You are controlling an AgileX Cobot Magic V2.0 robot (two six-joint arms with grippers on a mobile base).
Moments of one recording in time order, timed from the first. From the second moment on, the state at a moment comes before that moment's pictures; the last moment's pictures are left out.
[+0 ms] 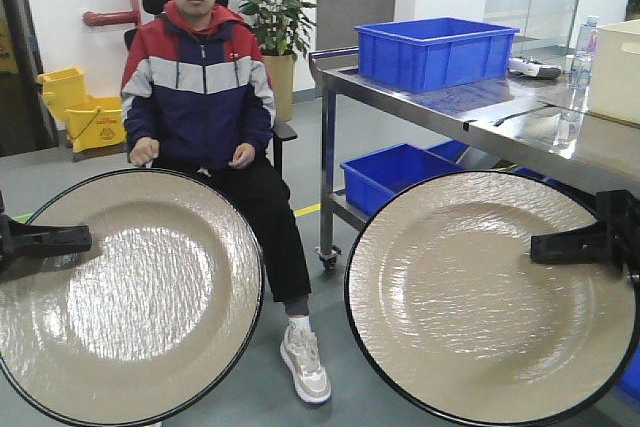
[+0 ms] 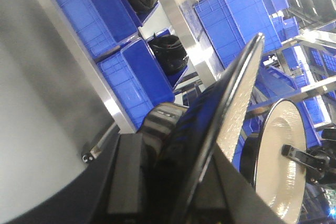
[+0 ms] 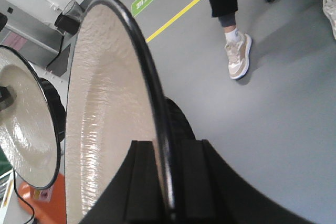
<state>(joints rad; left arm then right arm) 0.35 1.55 -1.12 -1.51 1.17 0.78 -0.27 1.44 -1.24 1.11 1.15 -0.62</state>
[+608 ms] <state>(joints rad) 0.35 1.55 -1.12 -1.51 1.17 0.78 -0.27 1.44 -1.24 1.11 1.15 -0.62</state>
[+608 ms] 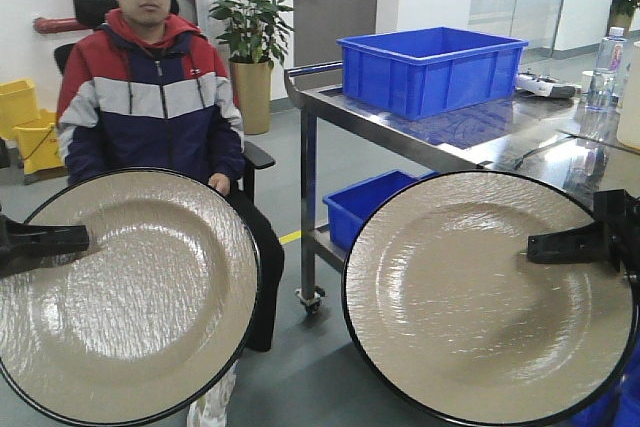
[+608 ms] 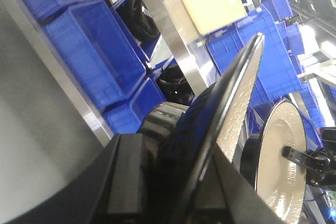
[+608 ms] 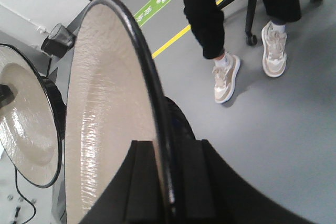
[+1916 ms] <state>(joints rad) 0.35 1.55 -1.12 -1.51 1.17 0.78 -0.27 1.44 -1.24 1.11 1.14 -0.62</state>
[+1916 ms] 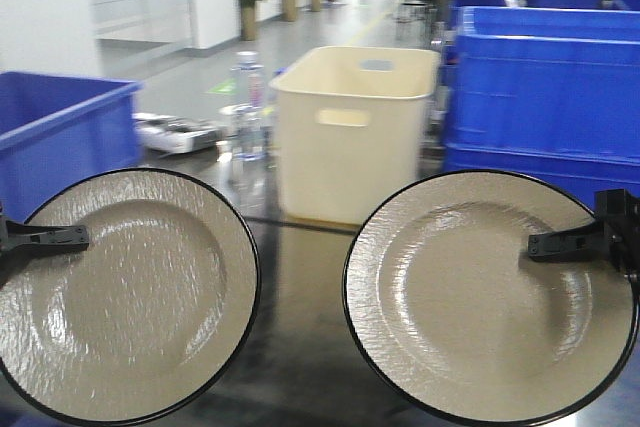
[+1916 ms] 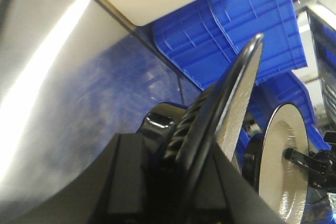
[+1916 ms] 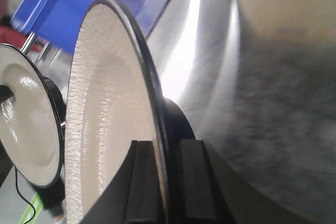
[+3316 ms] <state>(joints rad) 0.34 1.55 -1.12 -1.51 1.17 0.78 -0.27 1.44 -1.23 1.16 1.03 -0.62</state>
